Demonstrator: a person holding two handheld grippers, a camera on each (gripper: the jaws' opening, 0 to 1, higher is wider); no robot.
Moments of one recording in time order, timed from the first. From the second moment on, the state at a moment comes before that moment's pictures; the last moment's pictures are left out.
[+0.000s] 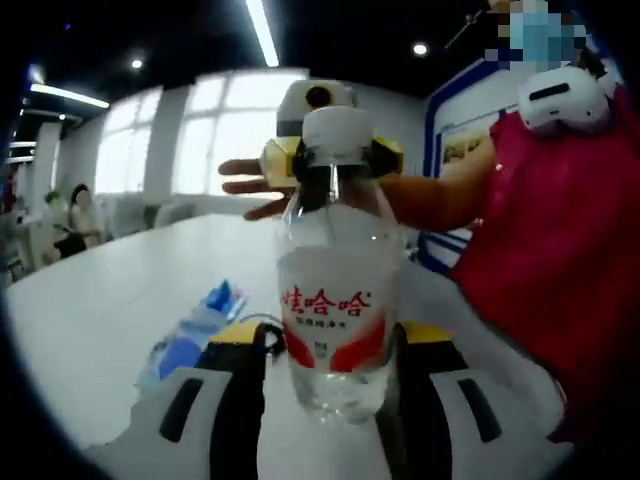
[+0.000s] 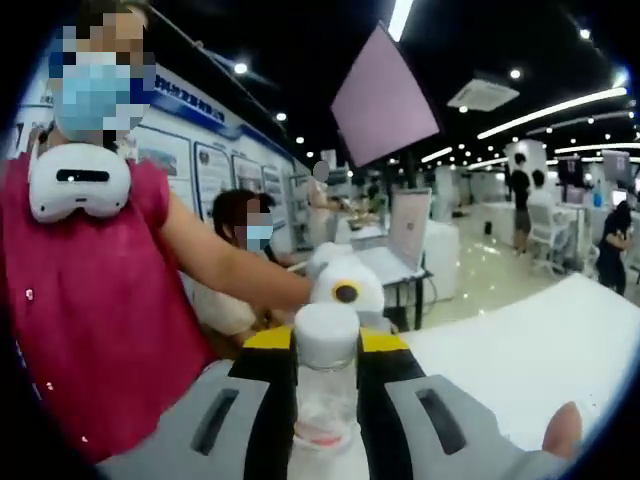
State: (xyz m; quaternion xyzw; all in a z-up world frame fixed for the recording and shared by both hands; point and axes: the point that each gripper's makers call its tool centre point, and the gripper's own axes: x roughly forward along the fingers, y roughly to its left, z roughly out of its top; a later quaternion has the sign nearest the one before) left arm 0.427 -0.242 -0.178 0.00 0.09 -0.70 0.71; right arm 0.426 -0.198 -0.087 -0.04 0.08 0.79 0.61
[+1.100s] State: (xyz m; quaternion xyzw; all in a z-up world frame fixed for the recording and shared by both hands) left arm 0.474 -0.241 -0.195 -0.03 0.08 -0.56 0.82; right arm 0.466 -0.183 -0.099 -0.01 0.08 0.73 0.68
